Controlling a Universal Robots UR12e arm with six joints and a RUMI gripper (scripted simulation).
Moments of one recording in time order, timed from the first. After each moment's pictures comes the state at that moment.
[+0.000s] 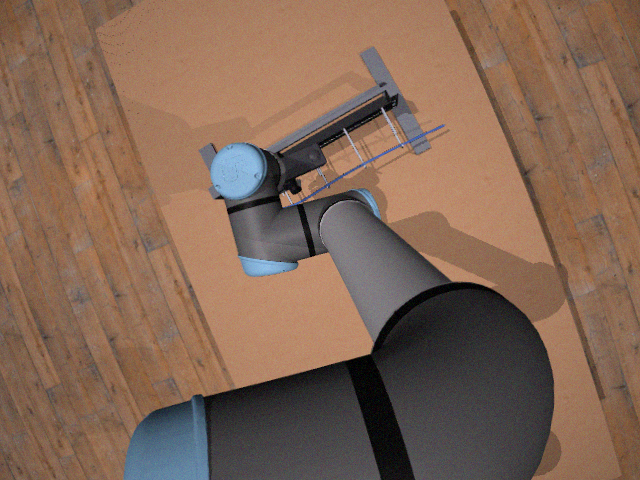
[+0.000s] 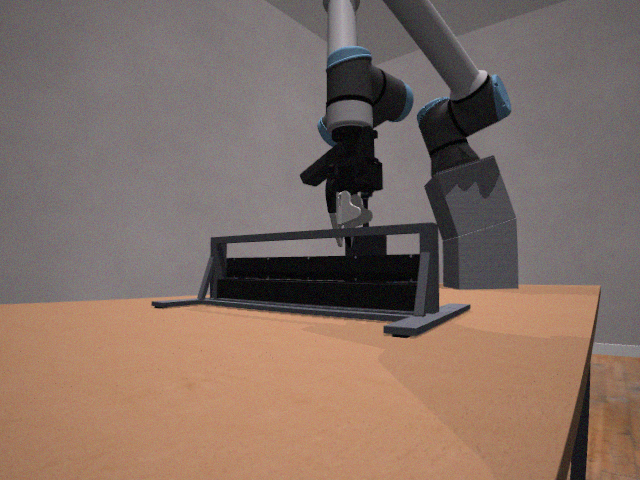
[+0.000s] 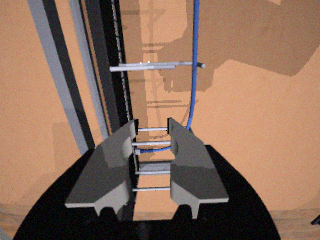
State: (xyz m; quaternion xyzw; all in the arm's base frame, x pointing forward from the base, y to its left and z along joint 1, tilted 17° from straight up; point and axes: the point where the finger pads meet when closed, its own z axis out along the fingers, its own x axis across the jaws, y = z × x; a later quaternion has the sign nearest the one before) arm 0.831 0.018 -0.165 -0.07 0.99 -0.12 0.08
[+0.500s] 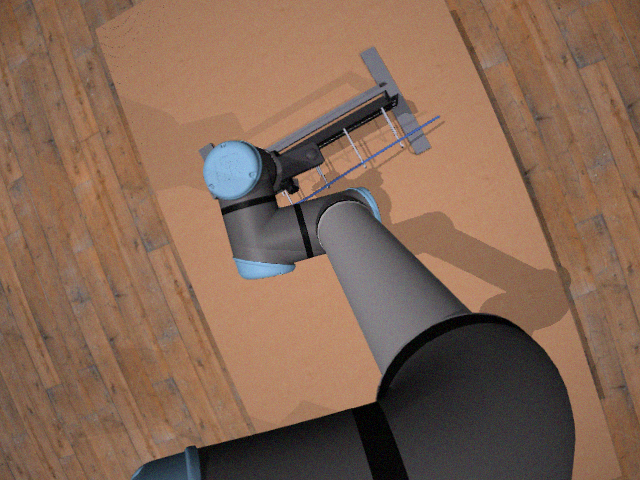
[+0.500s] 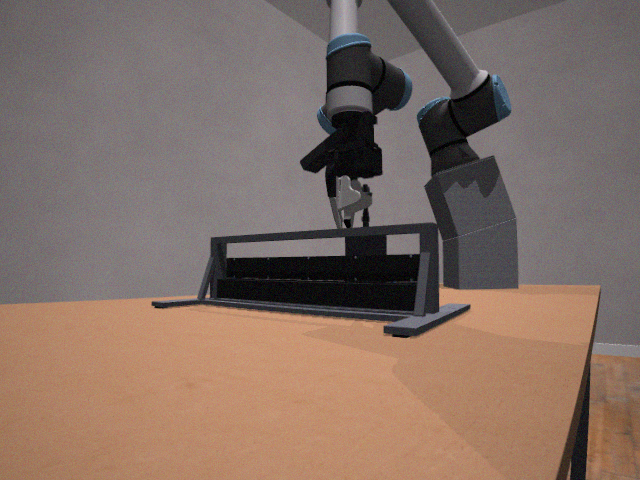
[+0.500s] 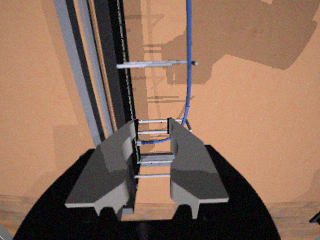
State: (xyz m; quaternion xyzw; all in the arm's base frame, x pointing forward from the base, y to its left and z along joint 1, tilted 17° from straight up) arm 0.826 0.025 -0.138 -0.07 0.99 -0.12 0.08
